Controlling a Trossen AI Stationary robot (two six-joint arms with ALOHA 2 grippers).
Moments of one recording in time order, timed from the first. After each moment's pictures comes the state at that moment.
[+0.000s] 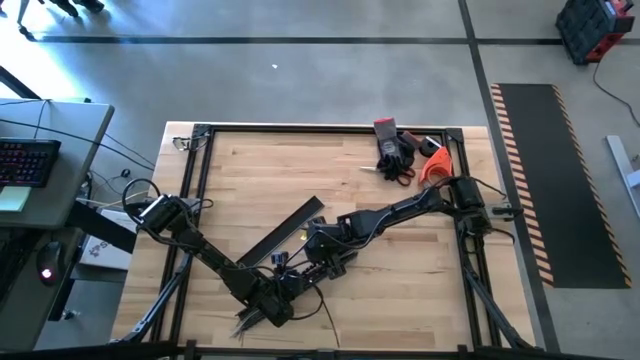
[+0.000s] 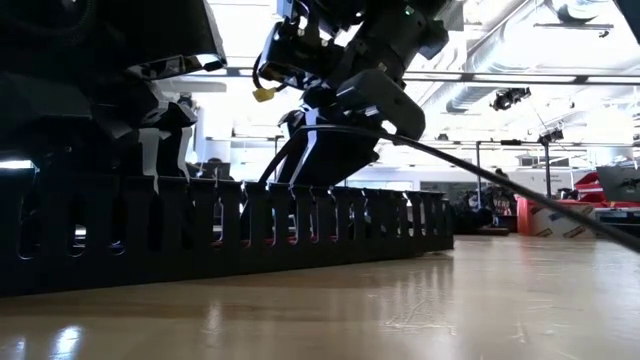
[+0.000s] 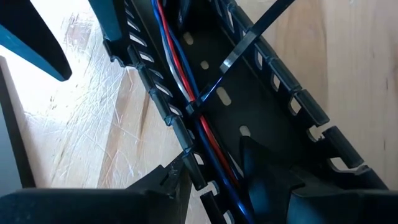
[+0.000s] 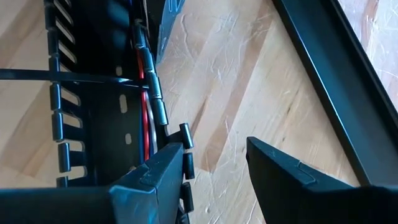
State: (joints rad) left arm -0.68 2.01 1.11 -0.37 -0.59 -0.59; right arm 0.17 2.09 1.43 -0.34 -0.01 -0.26
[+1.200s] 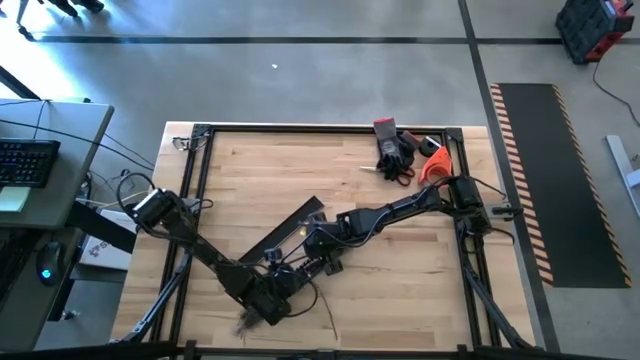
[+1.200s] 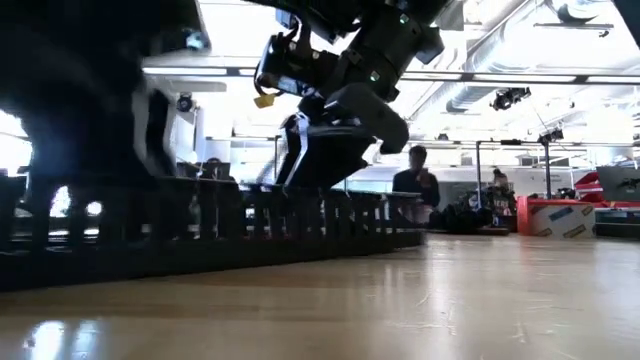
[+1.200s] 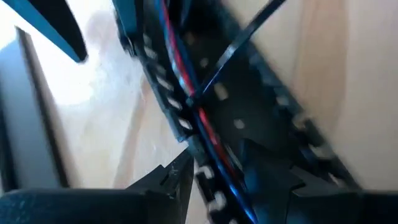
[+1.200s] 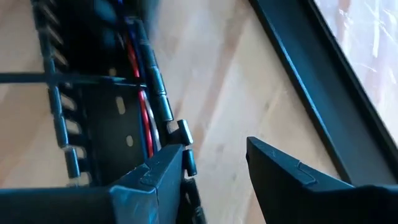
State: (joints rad) left arm -0.68 1.92 1.10 -0.42 -0.63 -0.68; right arm 0.16 2.09 1.43 -0.33 0.02 -0.24
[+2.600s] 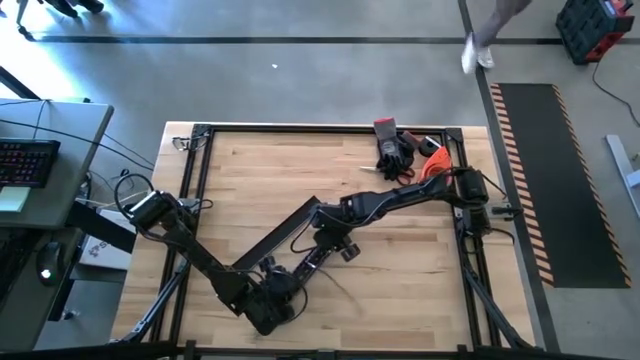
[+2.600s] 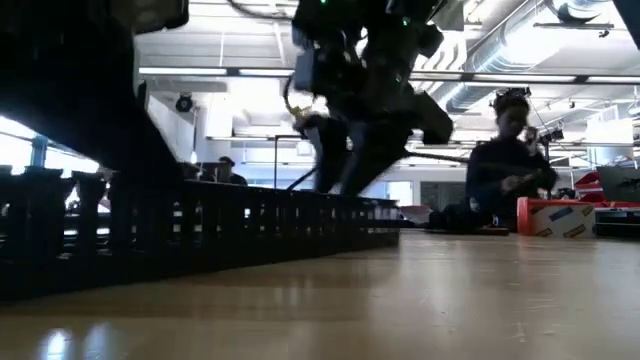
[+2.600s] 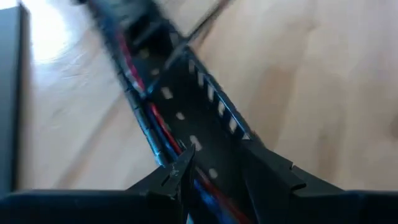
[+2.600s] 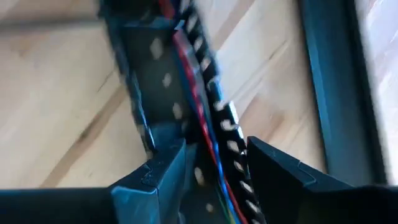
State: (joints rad) left arm -0.73 1.91 1.11 -0.35 -0.72 -0.99; right arm 0.09 2.02 1.43 -0.56 -0.12 -0.55
